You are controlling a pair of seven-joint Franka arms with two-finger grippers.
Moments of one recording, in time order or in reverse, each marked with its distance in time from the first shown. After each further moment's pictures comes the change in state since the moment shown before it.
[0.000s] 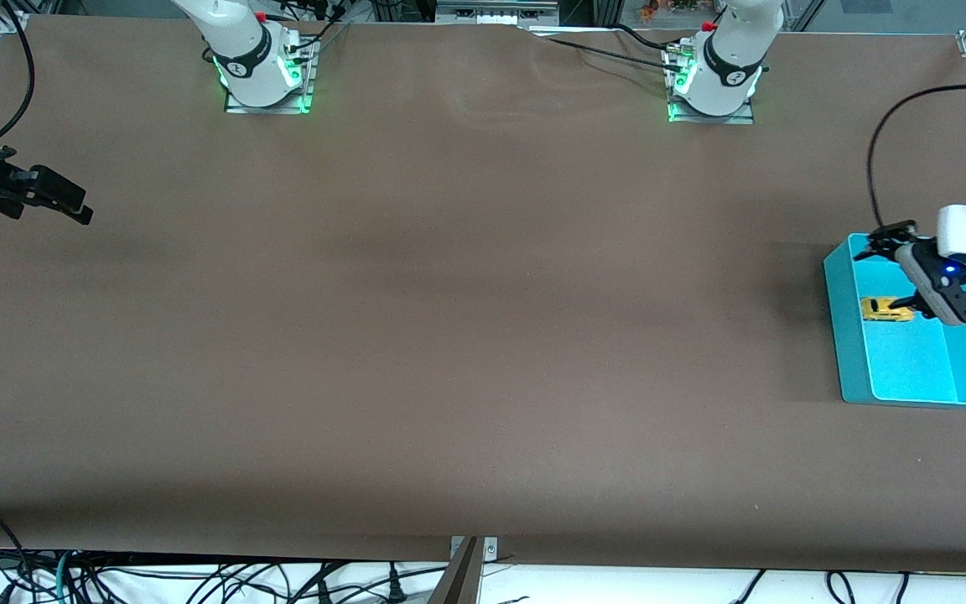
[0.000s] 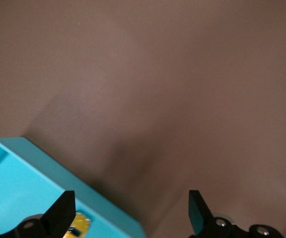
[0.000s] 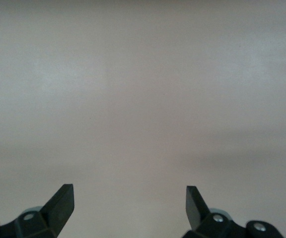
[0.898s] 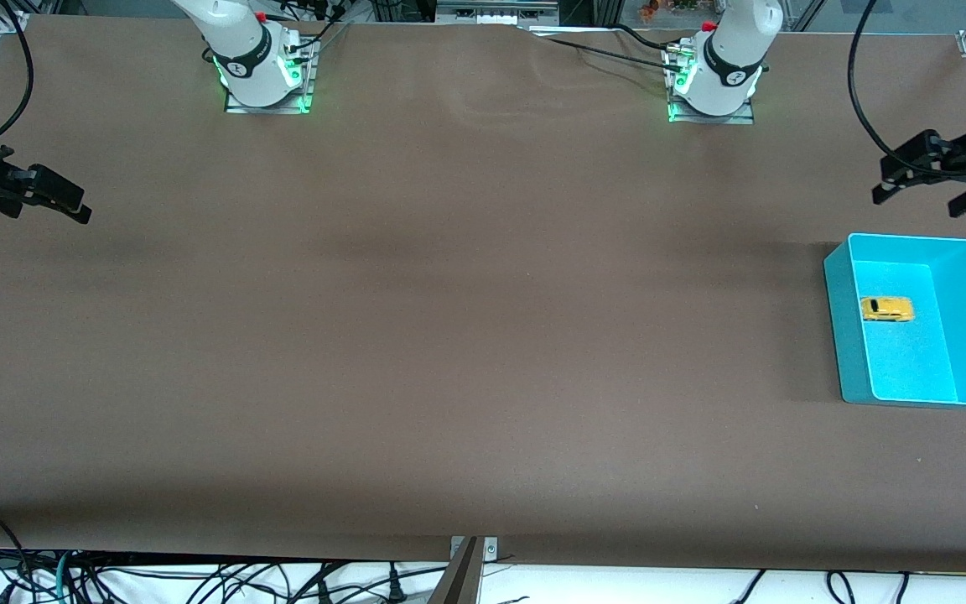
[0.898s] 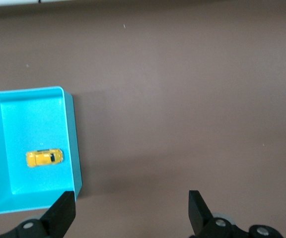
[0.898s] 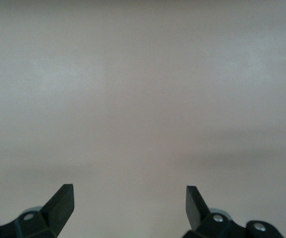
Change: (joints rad) left arm -0.566 -0.198 0.447 0.292 -0.001 -0.287 -0.839; right arm 0.000 -0.001 -0.003 0.001 0.000 -0.003 0.001
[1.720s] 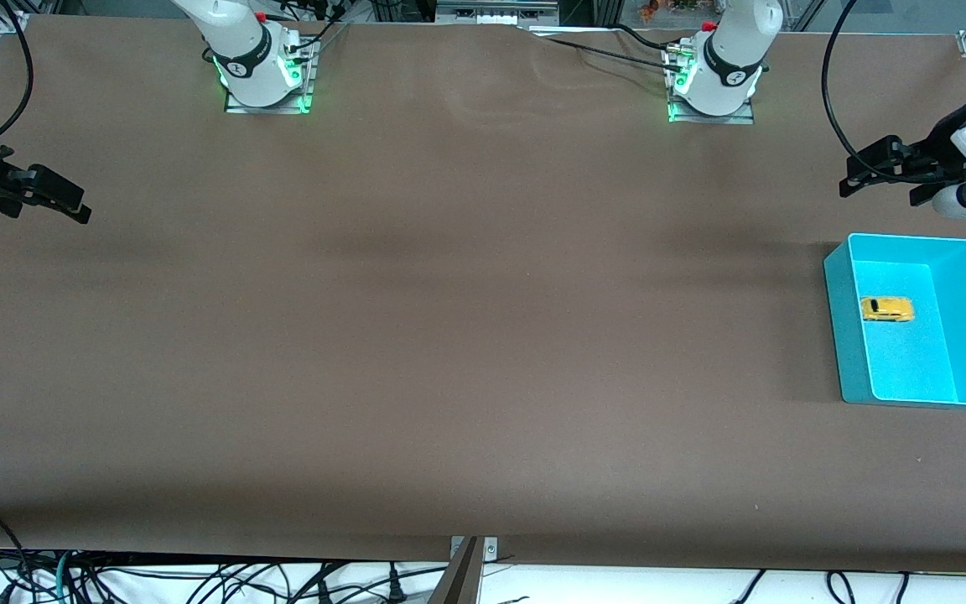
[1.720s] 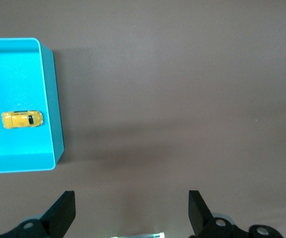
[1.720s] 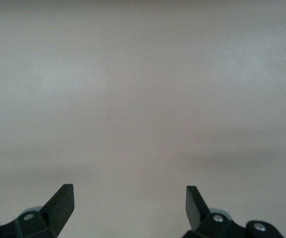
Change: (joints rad) left arm 0.017 0.010 -0.057 -0.024 -0.010 -0.143 -0.117; right arm 0.000 0.000 0.000 0.000 0.000 -0.001 -0.001
